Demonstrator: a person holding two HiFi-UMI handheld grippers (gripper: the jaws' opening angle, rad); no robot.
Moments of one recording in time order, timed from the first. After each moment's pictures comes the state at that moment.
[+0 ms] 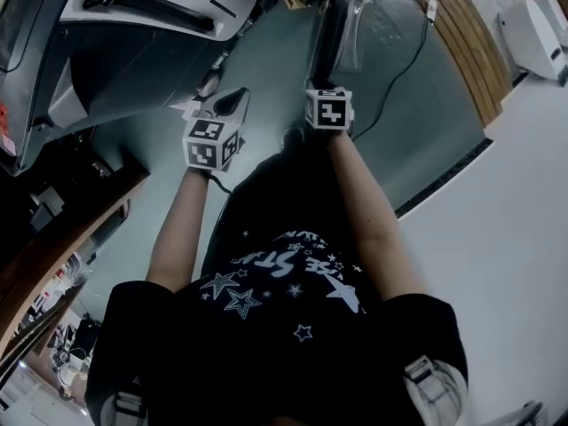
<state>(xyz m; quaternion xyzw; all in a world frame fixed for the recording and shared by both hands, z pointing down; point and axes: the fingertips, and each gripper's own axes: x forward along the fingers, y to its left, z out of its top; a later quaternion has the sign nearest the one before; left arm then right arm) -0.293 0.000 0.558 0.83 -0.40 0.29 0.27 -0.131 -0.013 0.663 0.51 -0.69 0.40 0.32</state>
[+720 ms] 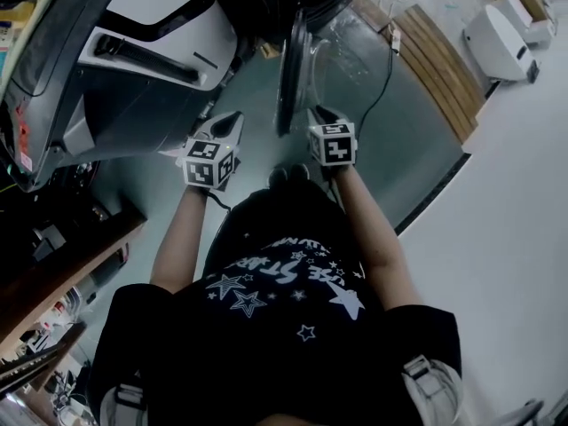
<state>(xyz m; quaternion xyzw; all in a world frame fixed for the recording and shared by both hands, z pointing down) -0.236 -0.017 0.502 0.85 -0.39 0.26 0.23 -0.061 -0.012 0.567 0.52 -0.74 0.32 0.26</state>
